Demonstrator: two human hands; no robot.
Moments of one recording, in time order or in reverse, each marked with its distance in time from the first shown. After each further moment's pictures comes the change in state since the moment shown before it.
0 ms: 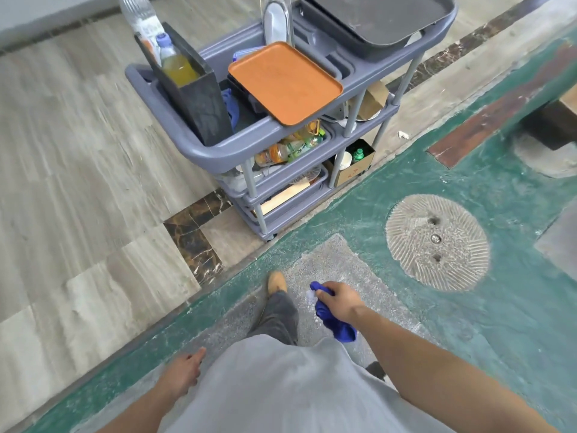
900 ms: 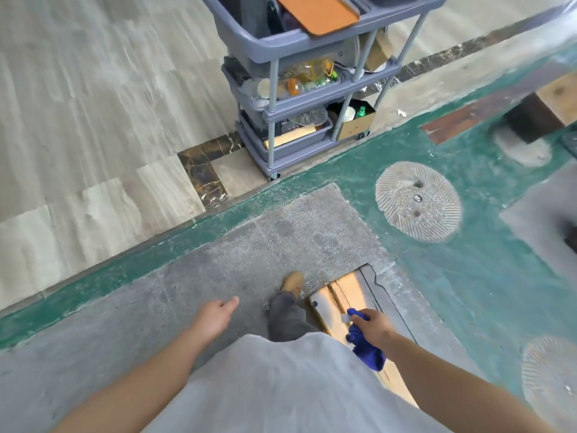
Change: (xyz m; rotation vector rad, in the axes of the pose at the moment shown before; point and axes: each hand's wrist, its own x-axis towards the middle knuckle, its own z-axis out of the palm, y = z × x) left_hand -0.155 -0.257 0.162 -0.155 -0.079 0.188; right_hand -0.298 0.272 0.193 -0.049 0.077 0.281
